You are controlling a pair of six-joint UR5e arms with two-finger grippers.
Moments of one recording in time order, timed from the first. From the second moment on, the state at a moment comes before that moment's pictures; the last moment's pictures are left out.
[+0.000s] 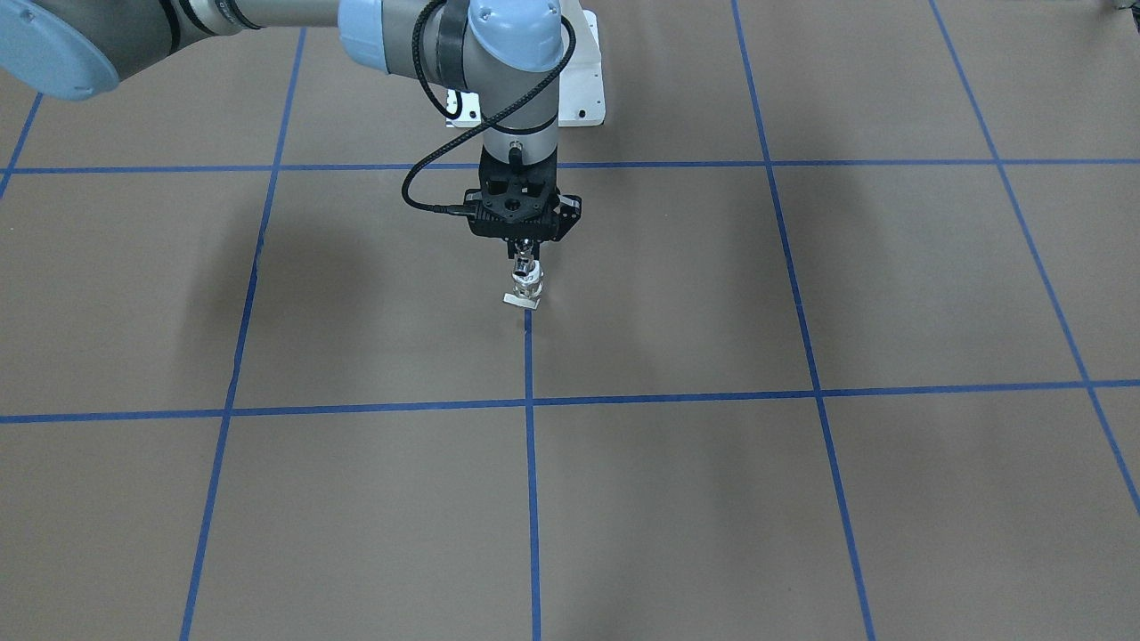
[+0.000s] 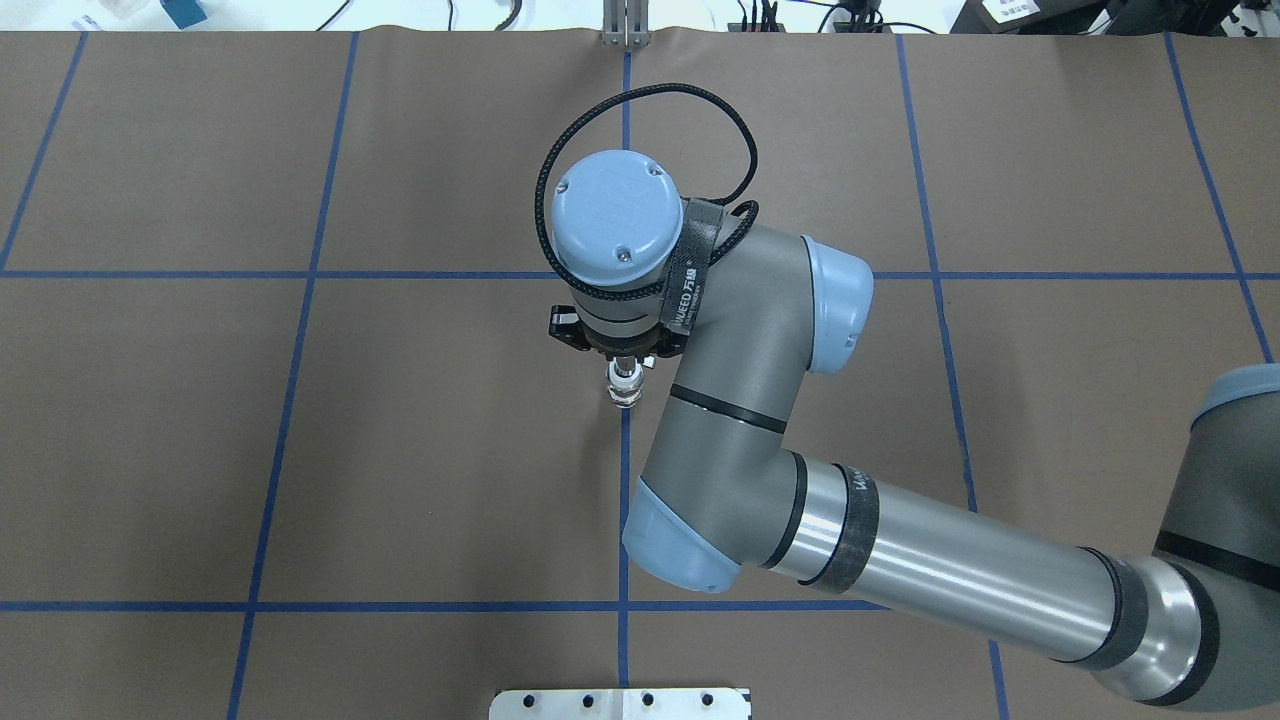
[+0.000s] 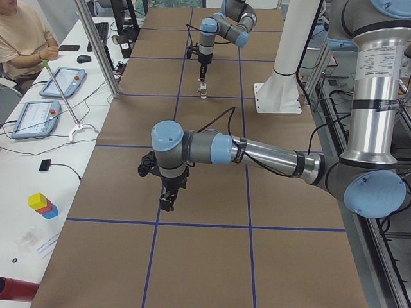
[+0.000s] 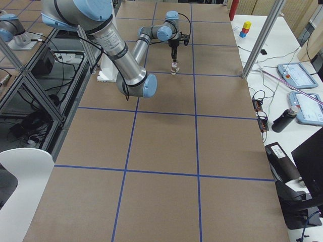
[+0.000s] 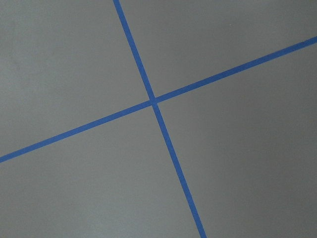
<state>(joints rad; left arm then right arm) -1.56 -1.57 -1.79 -1.40 -2.28 0.32 0.50 -0.69 1.62 -1.75 1.79 1.32</state>
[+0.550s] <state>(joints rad) -1.56 -1.57 -1.78 -1.42 -2.28 0.32 0.49 -0.70 1.62 -1.74 1.79 1.32</state>
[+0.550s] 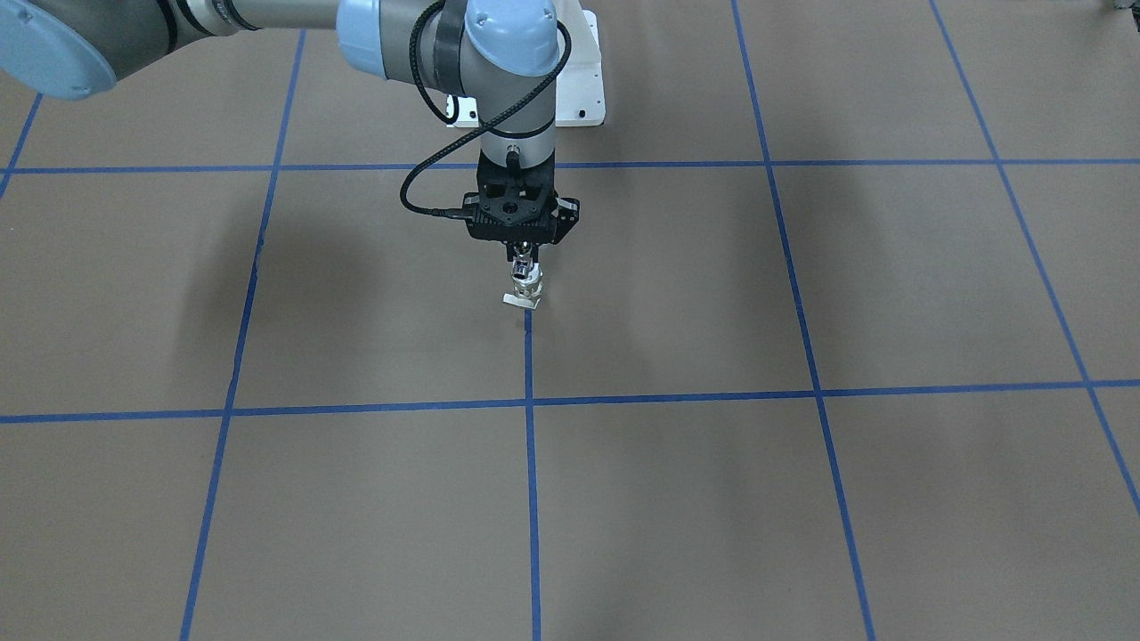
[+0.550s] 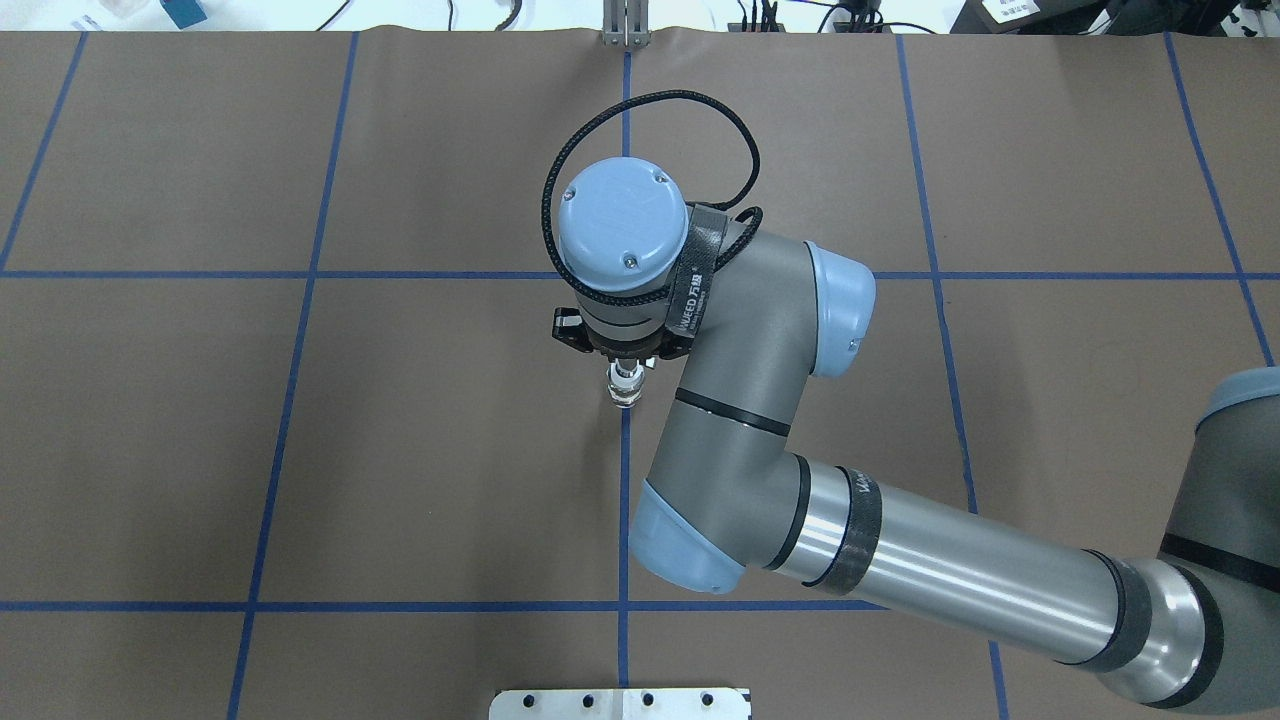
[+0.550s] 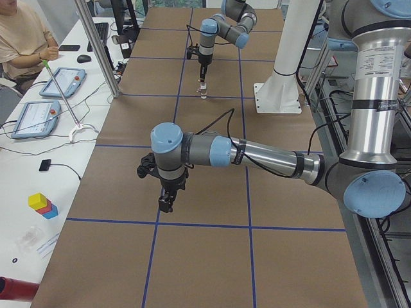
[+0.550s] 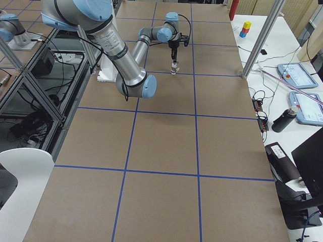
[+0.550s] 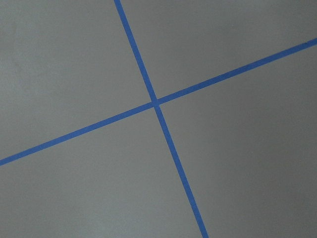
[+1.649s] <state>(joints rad) -1.56 -1.57 -1.77 -1.43 -2.28 0.32 0.48 -0.70 1.61 -1.73 1.79 1.32</state>
